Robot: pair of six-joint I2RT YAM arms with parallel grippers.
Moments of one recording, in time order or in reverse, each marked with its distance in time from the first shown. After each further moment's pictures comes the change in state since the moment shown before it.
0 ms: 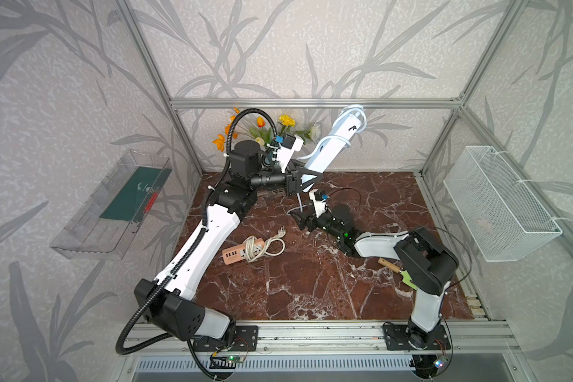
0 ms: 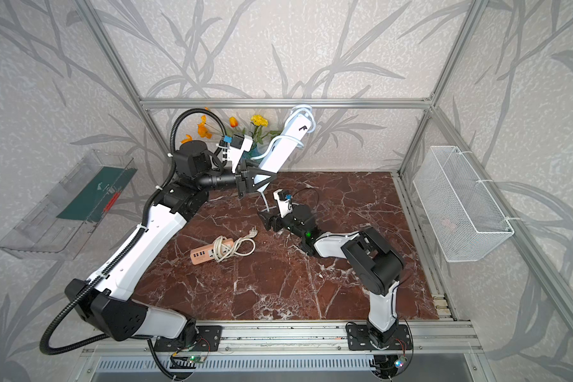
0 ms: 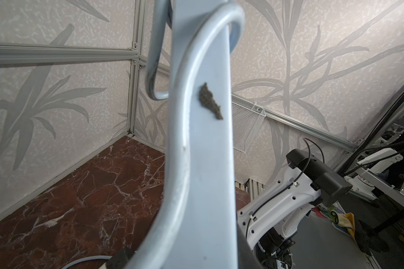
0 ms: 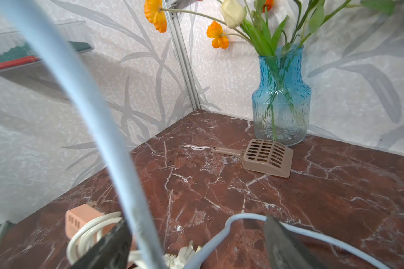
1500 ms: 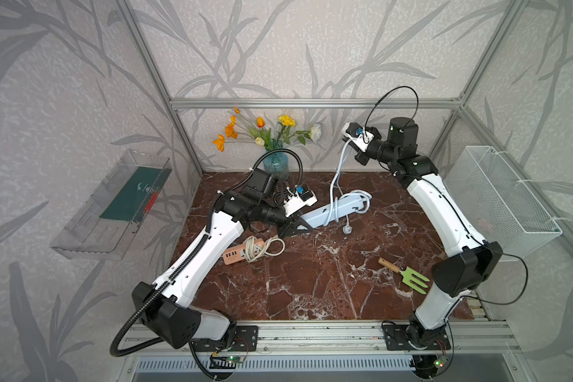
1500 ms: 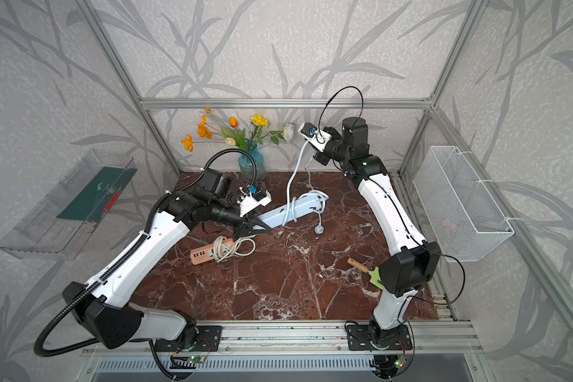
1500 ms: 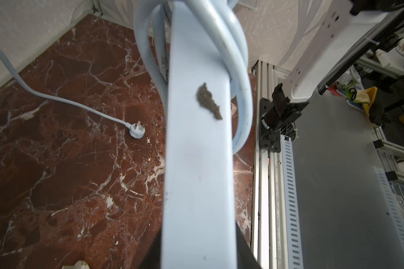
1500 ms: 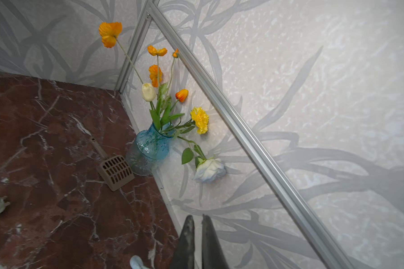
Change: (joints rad) left arm -0.069 -0.056 -0.086 -0.730 -0.126 0.671; right arm -0.431 -0.170 0.927 -1.246 -0.332 -0.958
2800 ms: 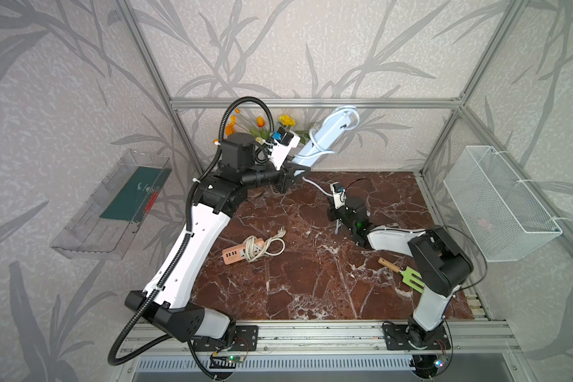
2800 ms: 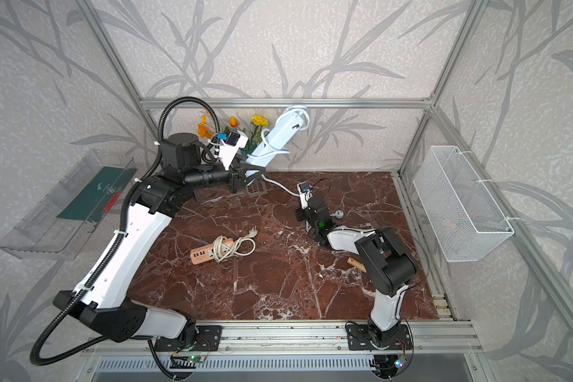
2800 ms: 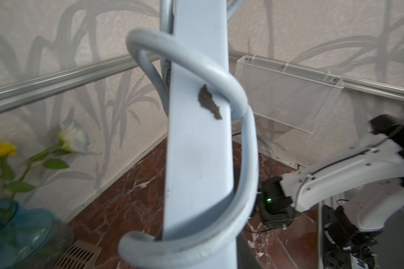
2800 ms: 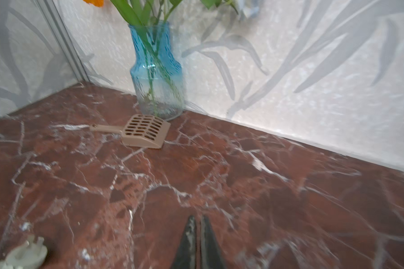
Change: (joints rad) left arm 0.111 0.049 0.297 0.263 -0.268 -0.320; right arm 0.256 -0.042 -1.040 0.936 0.661 0.668
